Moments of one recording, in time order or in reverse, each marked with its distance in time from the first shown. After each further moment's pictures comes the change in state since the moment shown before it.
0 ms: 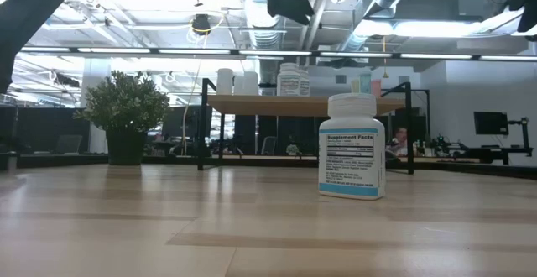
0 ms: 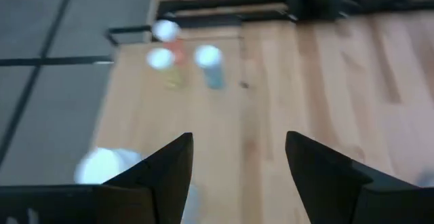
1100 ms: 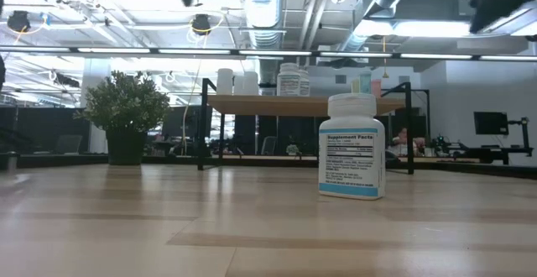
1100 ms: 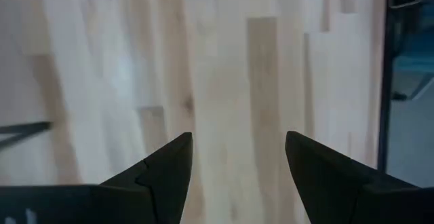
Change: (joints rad) left arm -0.394 -0.338 -0.517 -0.421 0.053 -0.313; right arm 0.457 0.336 -0.152 0.514 0.260 -0.226
